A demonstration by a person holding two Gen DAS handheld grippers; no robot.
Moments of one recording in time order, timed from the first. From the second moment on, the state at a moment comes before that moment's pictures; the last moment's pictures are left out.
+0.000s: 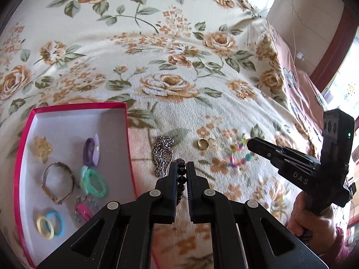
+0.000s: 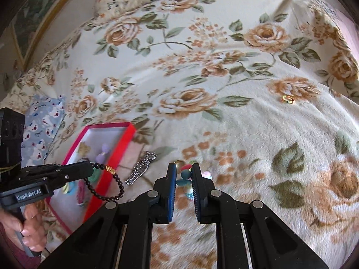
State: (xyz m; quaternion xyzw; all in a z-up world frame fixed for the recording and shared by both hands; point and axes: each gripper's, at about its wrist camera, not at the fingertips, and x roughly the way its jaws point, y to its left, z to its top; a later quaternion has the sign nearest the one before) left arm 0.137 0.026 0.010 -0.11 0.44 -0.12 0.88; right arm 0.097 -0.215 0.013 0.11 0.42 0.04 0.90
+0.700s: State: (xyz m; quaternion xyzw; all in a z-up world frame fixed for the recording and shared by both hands) left arm 0.053 0.092 0.034 -0.16 0.41 -0.07 0.89; right arm 0.077 -0.136 0.030 0.08 0.42 0.13 0.89
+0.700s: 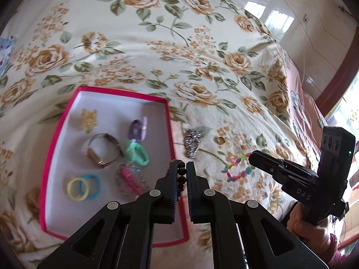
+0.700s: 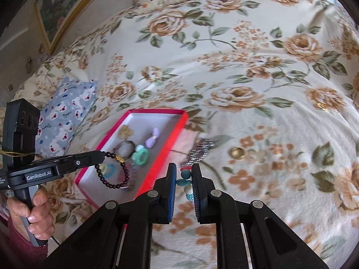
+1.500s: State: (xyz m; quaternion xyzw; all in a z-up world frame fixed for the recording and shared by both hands) left arm -0.007 0.161 0.028 -0.21 0.42 -0.01 0.88; right arm 0.085 -0.003 0.010 0.04 0.45 0.26 0.85
